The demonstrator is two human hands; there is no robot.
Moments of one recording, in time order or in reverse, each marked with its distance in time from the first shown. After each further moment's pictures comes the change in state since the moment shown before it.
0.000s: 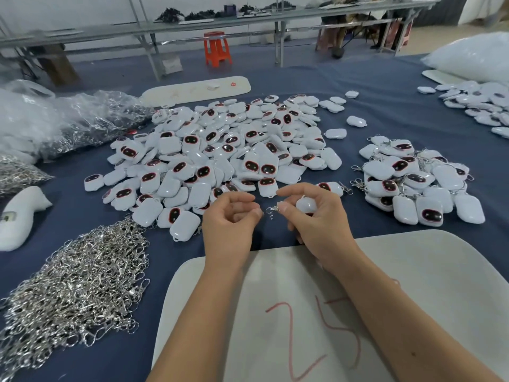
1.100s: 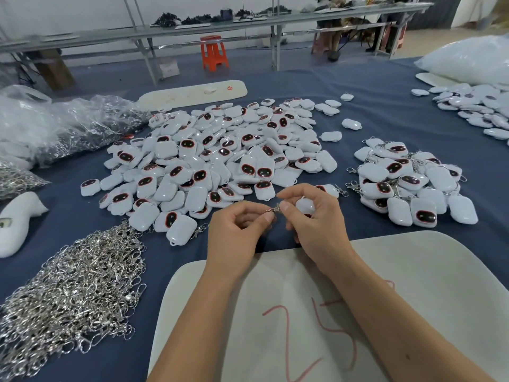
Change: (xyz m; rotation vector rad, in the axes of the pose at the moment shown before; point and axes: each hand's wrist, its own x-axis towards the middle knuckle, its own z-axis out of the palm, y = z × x) left_hand 0.000 -0.004 0.001 0.102 -0.226 0.103; right_hand 0.000 0.000 0.000 0.001 0.068 0.004
